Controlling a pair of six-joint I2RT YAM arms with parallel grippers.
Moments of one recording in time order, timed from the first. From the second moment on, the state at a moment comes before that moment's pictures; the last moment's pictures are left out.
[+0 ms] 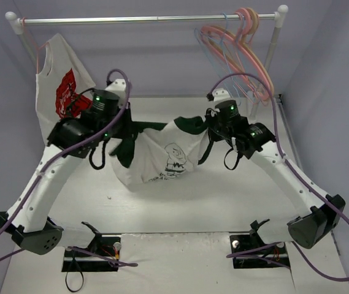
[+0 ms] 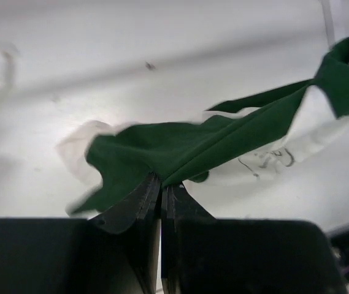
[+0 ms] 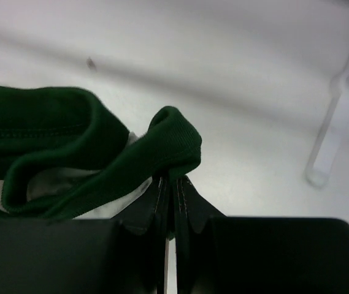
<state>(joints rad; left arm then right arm) -0.62 1.32 1.74 -1.07 -0.15 -0.35 0.56 1.35 1.35 -0.69 0.22 0.15</state>
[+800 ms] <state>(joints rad) -0.53 1.16 1.86 -1.06 -0.56 -0.11 0.57 1.19 1.52 -0.46 0.09 -0.09</state>
